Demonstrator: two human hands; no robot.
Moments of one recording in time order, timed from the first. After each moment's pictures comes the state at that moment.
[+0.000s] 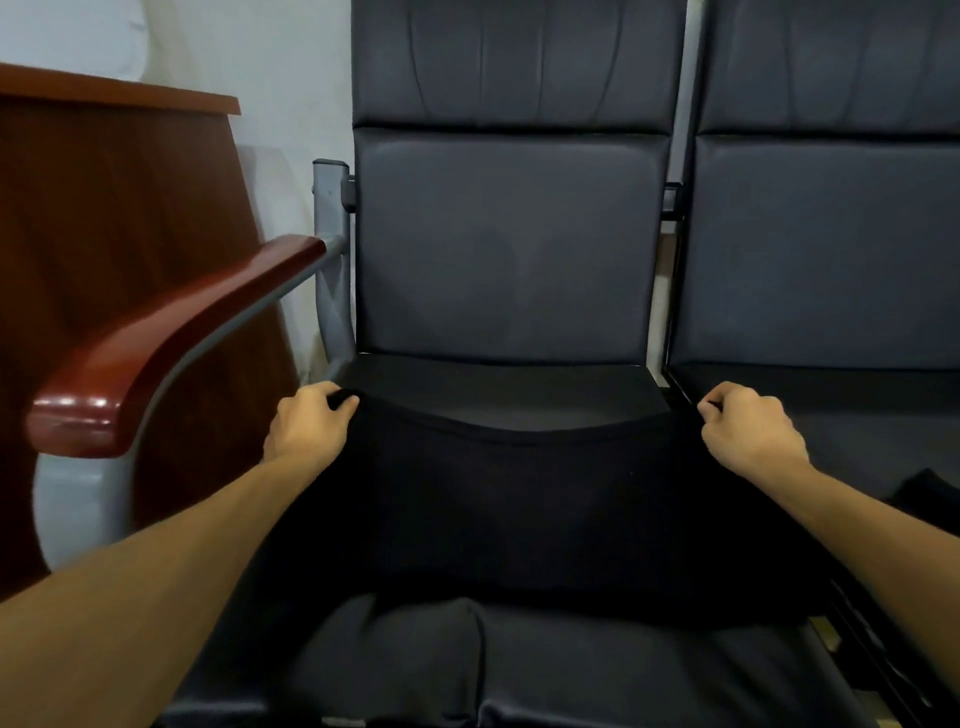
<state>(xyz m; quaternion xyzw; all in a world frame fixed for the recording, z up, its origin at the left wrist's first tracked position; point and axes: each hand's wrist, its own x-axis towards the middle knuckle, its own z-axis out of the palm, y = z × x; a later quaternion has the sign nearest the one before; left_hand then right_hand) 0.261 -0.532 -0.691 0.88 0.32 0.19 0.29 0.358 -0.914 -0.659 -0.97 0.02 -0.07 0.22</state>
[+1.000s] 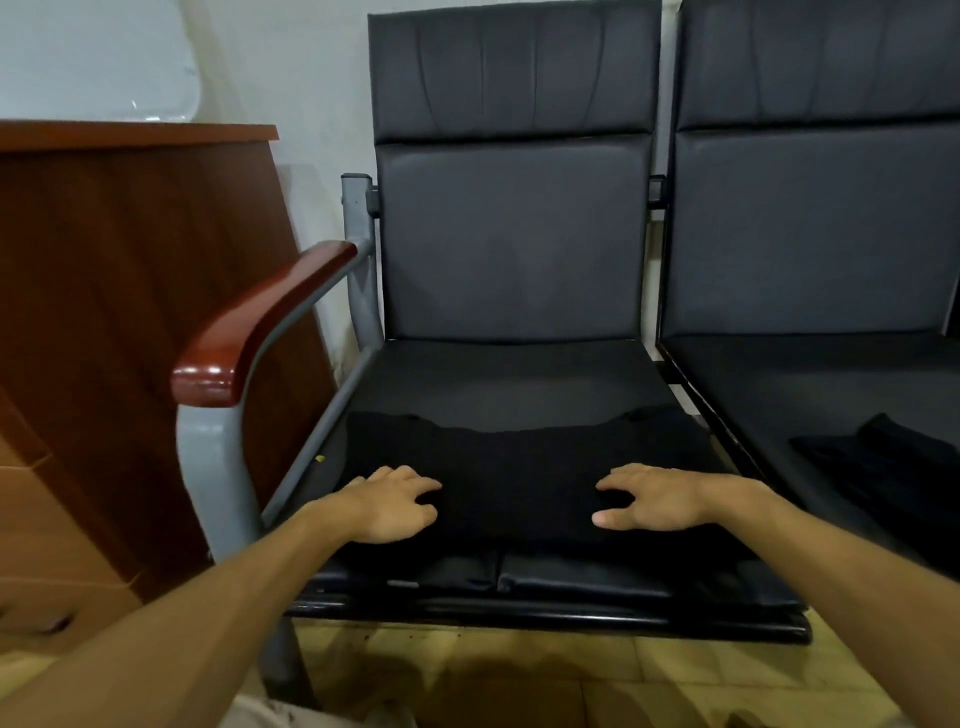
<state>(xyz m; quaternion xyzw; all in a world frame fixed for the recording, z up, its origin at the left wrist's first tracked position) 0.155 -0.601 -0.696 0.97 0.07 -0.22 0.08 0.252 -0.894 -0.685 -0.92 -0.25 0.29 0.05</state>
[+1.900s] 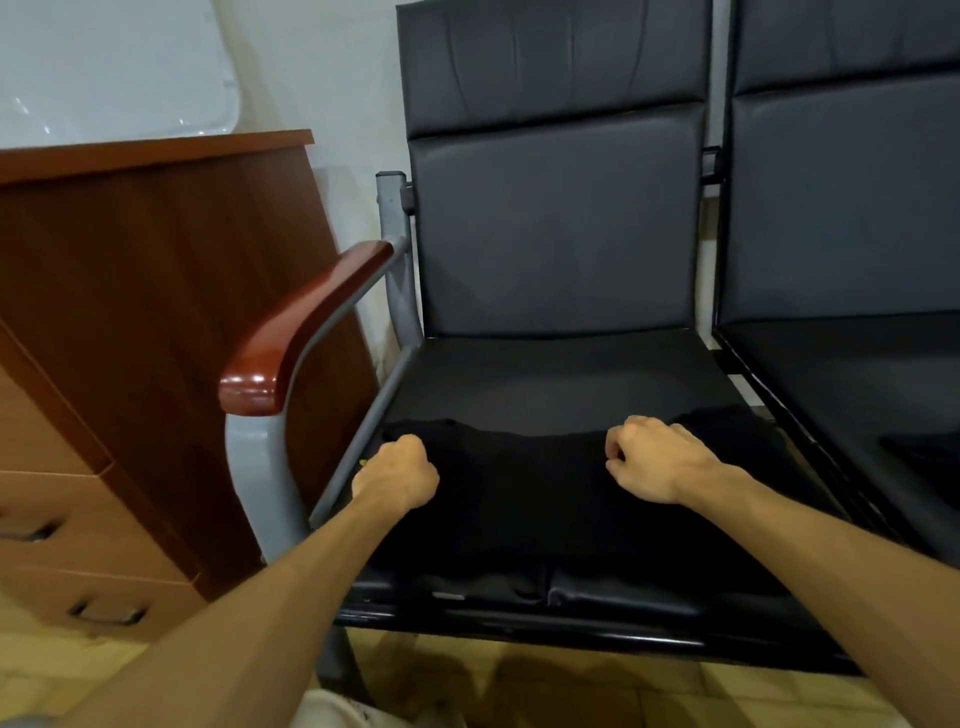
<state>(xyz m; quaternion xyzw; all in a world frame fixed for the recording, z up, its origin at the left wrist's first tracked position) 0.168 -0.582 -0.690 0.93 0.32 -0.02 0.18 0.269 -0.832 -0.690 -0.96 -0.27 0.05 0.05</state>
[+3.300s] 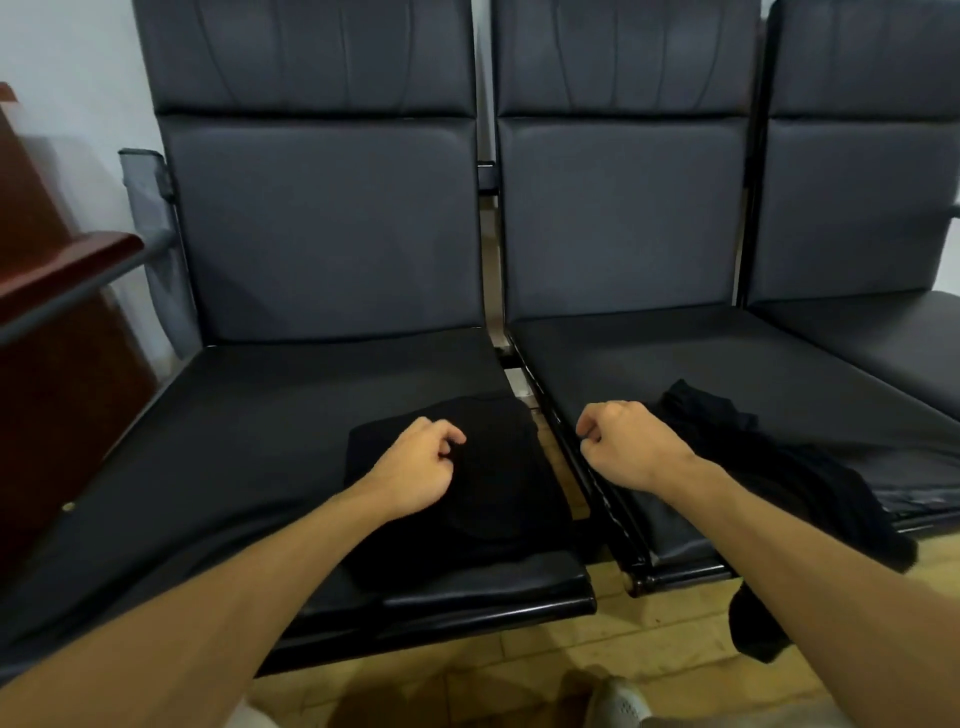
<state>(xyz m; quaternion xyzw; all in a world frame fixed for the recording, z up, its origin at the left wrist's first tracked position) 0.240 -0.792 -0.700 0.95 -0.04 -0.03 0.32 0.267 -1.032 -0.667 -0.98 -0.10 0.01 0.16</state>
